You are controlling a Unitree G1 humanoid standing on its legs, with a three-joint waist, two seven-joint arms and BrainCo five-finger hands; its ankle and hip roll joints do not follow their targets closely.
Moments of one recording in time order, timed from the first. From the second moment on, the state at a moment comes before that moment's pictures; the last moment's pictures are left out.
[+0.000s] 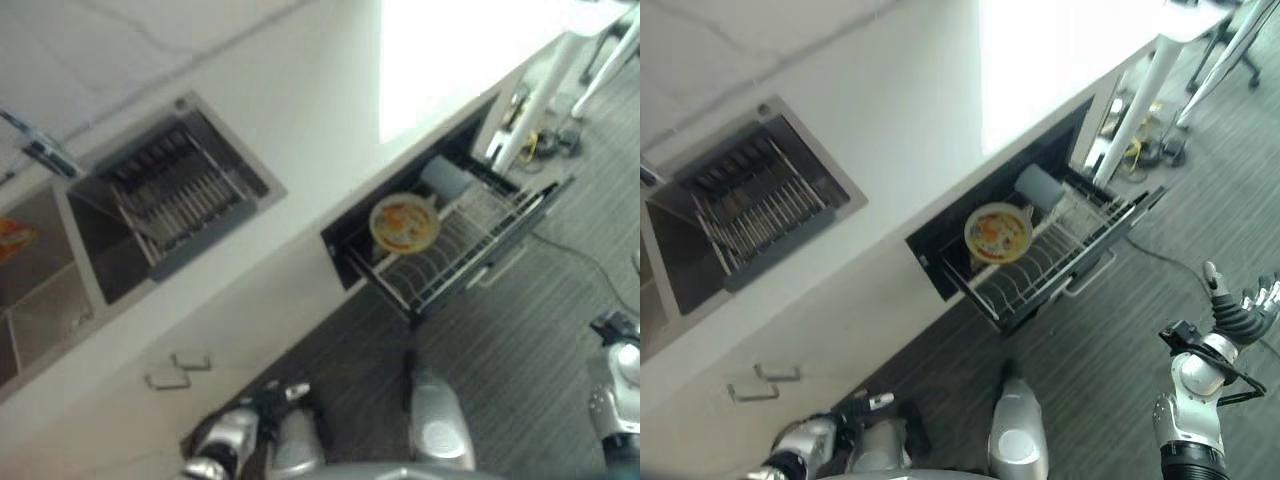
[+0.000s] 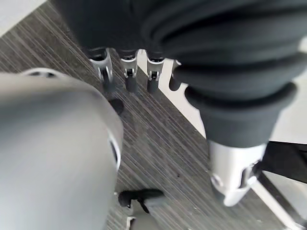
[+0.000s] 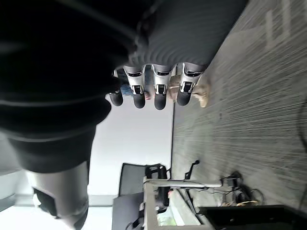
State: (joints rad) left arm -0.15 0.24 -0.23 1.02 -0.26 0.15 -0.10; right arm -0.03 -0.48 -0.29 0.34 0.62 -0.43 -0.58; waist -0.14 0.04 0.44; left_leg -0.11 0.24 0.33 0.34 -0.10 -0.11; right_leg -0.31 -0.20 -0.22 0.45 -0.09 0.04
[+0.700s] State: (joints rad) left arm -0.16 0.19 -0.19 1.03 -0.37 0.17 -0.12; right arm -0.22 -0.37 -0.04 0.42 1.22 -0.14 0.36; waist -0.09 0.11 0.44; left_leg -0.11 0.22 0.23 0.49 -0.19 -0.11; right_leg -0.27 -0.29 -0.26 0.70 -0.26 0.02
